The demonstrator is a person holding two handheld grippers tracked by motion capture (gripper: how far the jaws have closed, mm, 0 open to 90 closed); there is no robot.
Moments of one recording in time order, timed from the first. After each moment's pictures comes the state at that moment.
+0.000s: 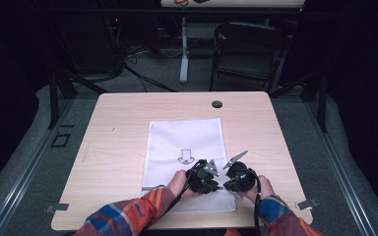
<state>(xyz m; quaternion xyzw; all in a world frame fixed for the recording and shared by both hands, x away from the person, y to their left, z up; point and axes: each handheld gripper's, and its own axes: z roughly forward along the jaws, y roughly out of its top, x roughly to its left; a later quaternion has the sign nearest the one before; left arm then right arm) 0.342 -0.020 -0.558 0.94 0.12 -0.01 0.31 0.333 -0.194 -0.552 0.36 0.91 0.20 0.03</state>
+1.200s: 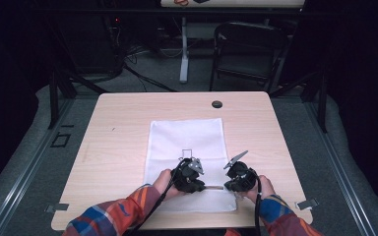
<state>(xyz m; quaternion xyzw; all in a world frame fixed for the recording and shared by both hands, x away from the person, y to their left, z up) 0.345 0.022 -0.551 0.94 0.14 -0.03 0.30 0.333 -0.196 -0.552 0.36 0.91 0.20 0.03</state>
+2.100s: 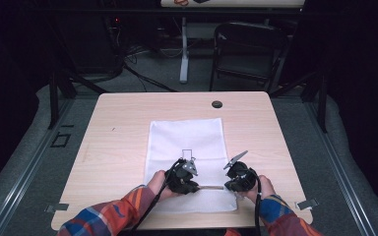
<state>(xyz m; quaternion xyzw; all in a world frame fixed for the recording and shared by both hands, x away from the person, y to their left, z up) 0.345 0.043 -0.553 0.94 0.15 -0.02 0.29 0.333 -0.196 -0.551 0.36 0.91 0.20 0.04</state>
